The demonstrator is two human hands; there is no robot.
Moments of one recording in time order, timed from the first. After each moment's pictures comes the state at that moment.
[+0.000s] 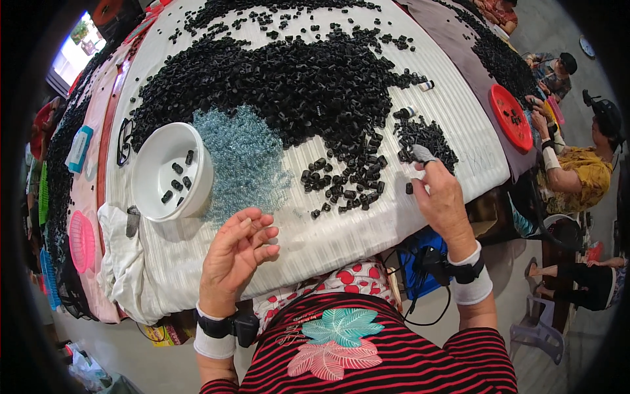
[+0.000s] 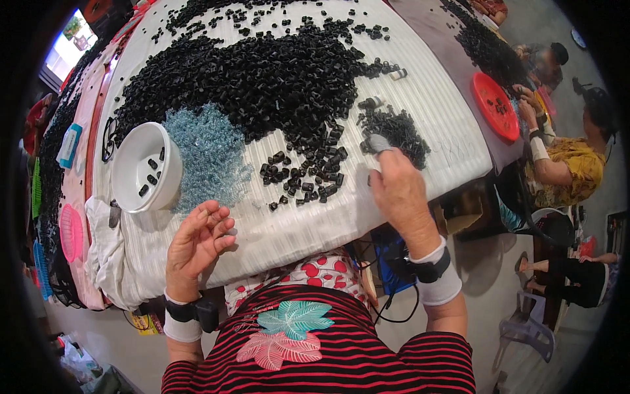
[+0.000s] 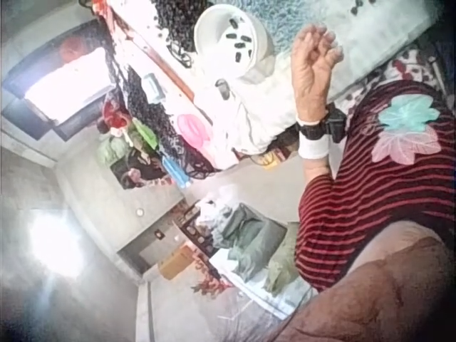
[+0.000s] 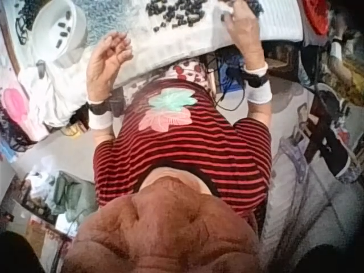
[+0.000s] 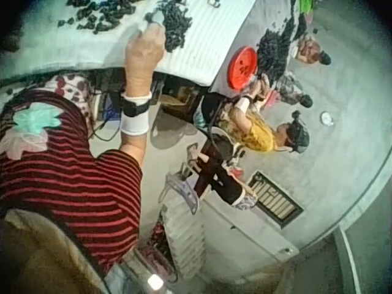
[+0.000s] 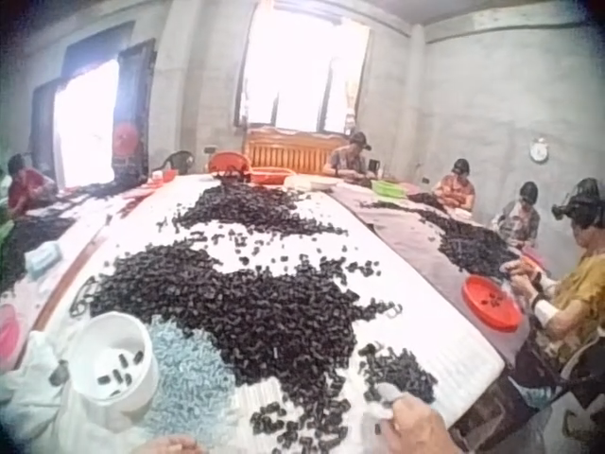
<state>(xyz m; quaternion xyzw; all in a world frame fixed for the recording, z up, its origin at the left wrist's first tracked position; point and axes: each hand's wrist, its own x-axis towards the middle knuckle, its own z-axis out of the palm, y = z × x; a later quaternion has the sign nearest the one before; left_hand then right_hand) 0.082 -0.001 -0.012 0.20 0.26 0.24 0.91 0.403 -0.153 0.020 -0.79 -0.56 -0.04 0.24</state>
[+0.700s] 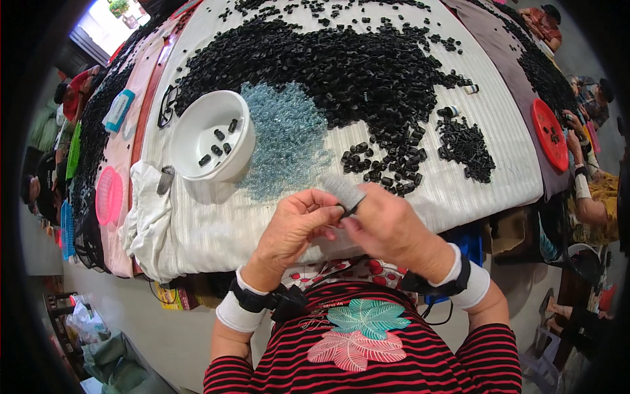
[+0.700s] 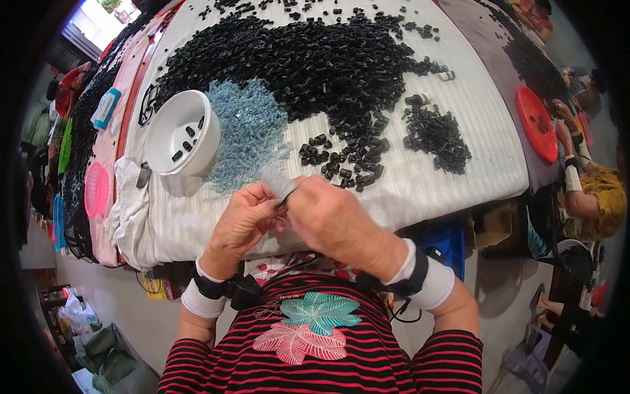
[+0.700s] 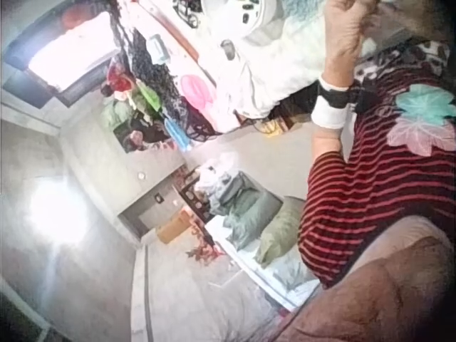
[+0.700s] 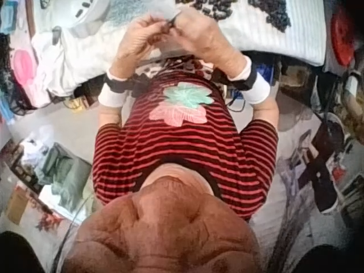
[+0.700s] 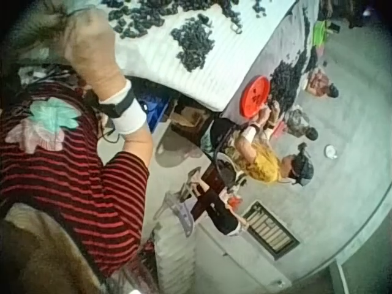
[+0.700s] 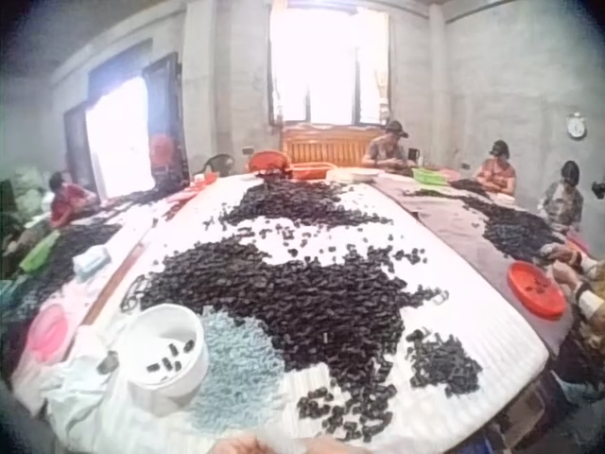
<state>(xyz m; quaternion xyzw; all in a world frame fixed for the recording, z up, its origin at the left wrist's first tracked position) 0.123 -0.029 0.001 0.33 0.28 0.19 0.88 0.297 -0.113 0.031 -0.49 -0.78 0.04 0.38</state>
